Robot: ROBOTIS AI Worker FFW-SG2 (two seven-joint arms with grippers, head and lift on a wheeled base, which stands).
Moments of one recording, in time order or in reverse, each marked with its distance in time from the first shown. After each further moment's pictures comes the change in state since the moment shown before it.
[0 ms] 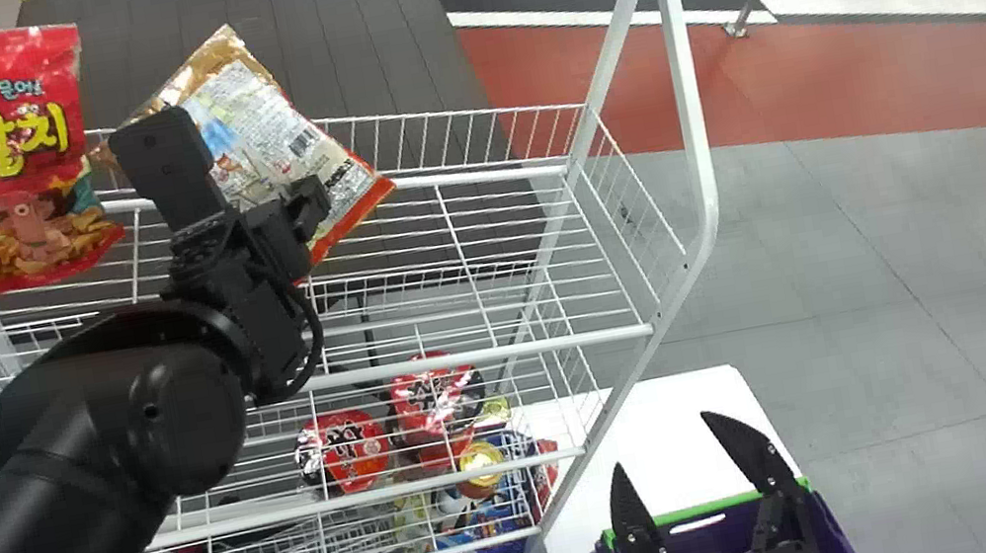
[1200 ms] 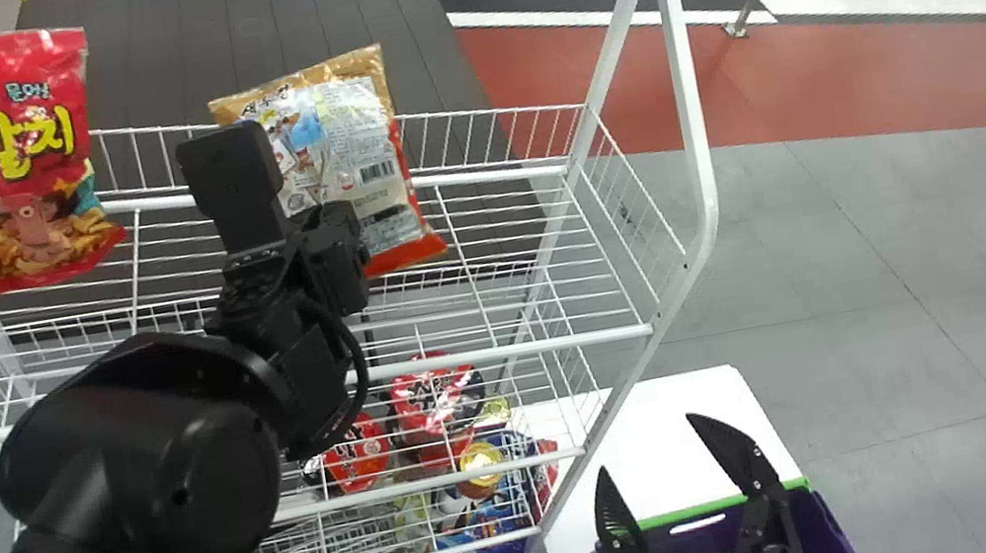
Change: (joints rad) left arm 0.146 0.000 -0.004 -0.278 -0.164 0.166 -0.042; right arm -0.020 0.000 0.038 0.044 -0.011 -0.056 -0.003
